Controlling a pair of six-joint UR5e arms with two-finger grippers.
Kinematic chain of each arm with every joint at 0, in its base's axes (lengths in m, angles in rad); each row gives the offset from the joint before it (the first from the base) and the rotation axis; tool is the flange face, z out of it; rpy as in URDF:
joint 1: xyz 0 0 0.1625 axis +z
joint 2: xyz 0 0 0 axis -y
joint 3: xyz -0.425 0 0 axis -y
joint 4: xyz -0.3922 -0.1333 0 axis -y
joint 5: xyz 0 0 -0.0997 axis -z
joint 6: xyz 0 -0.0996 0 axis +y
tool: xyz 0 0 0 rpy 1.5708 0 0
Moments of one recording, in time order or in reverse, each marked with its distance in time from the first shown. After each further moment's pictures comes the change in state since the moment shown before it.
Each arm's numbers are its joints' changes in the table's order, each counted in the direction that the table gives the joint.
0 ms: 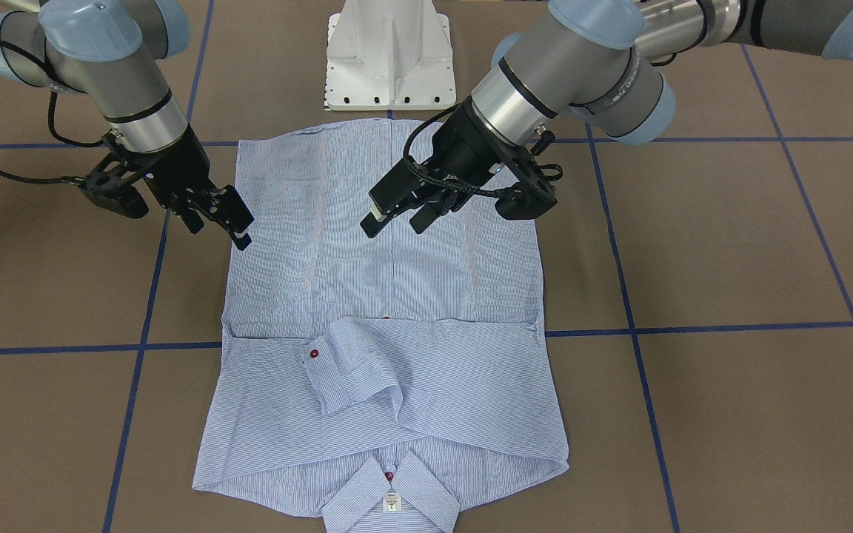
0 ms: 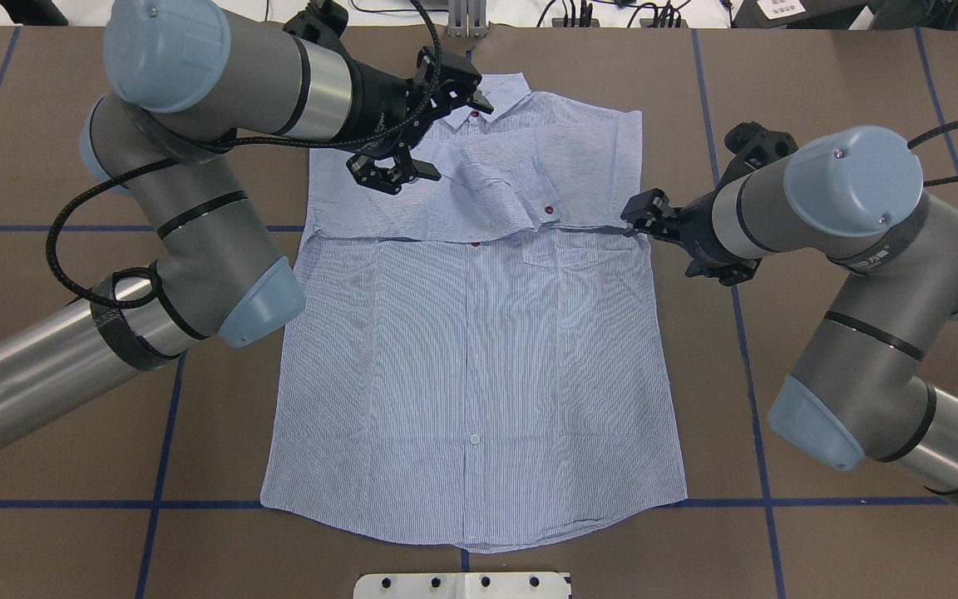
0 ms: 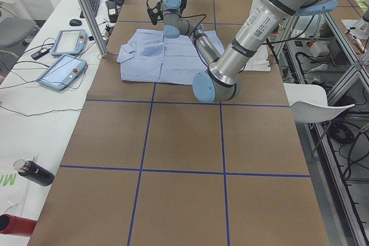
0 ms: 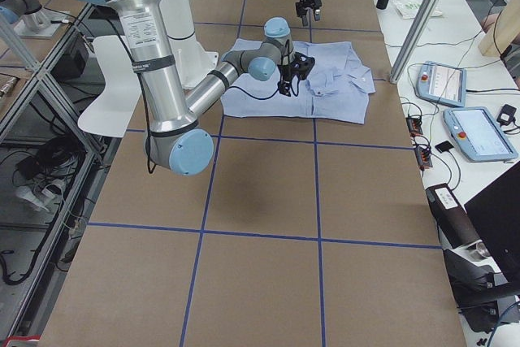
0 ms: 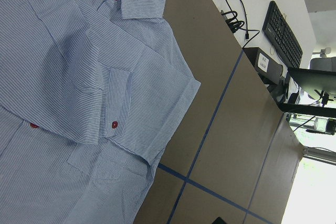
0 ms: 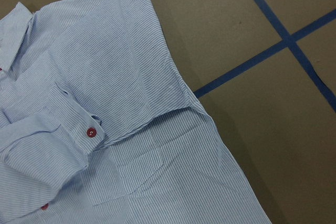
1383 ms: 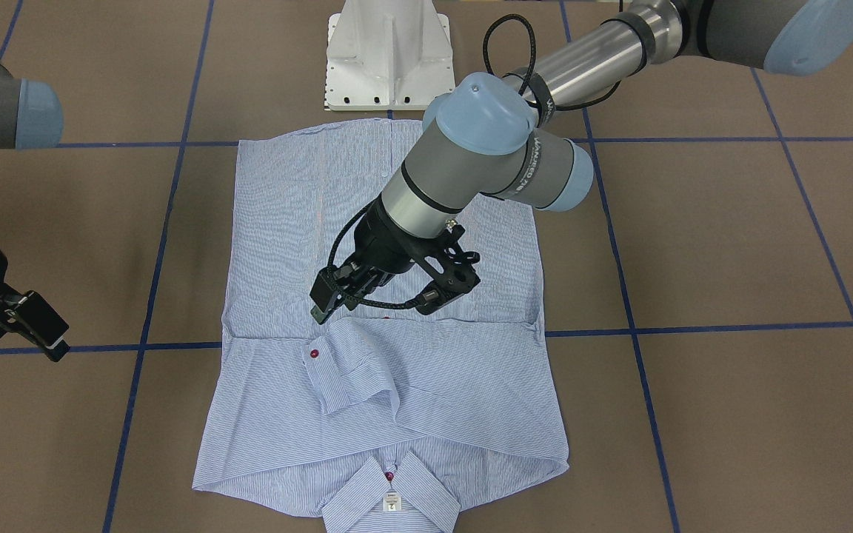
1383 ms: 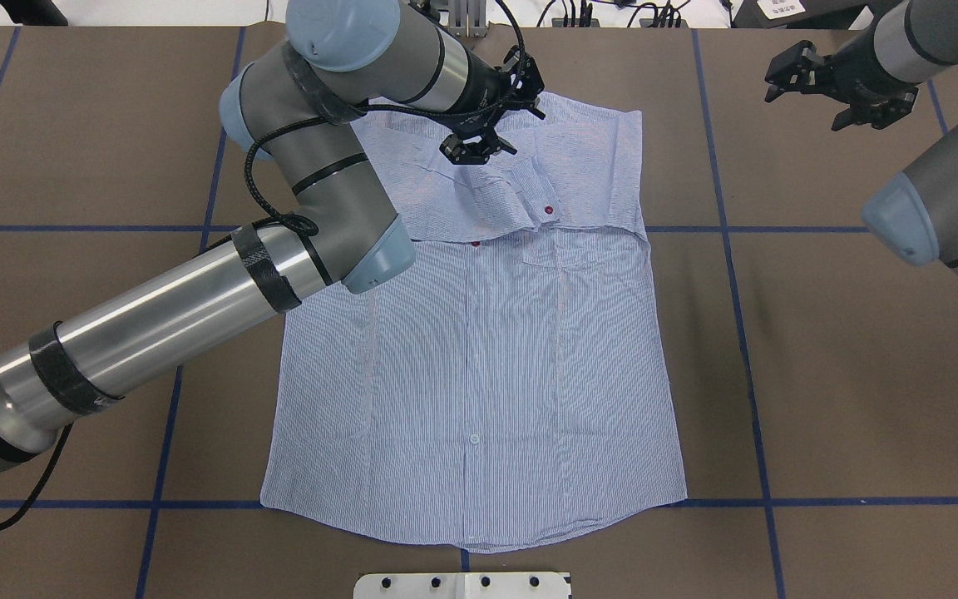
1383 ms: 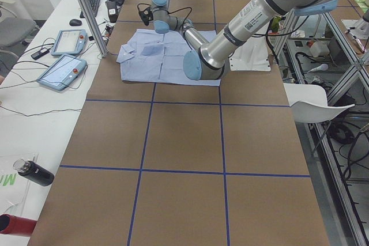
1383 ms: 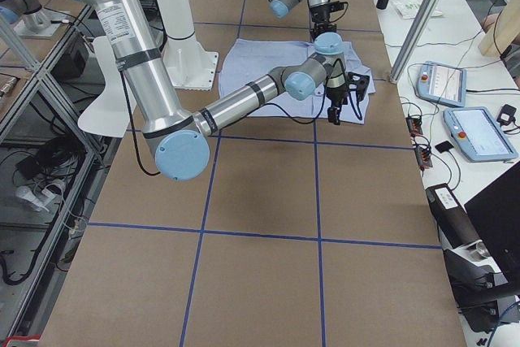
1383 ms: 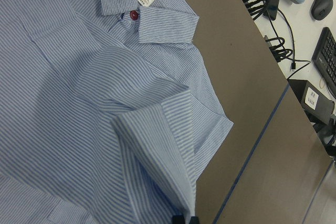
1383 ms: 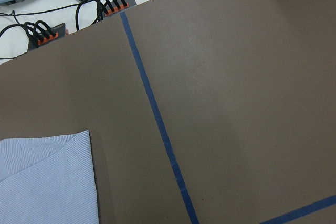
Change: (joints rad) left arm 0.021 -0.258 0.395 -0.015 0.007 0.054; right arm 0.401 0.056 -0.243 0.002 0.188 0.472
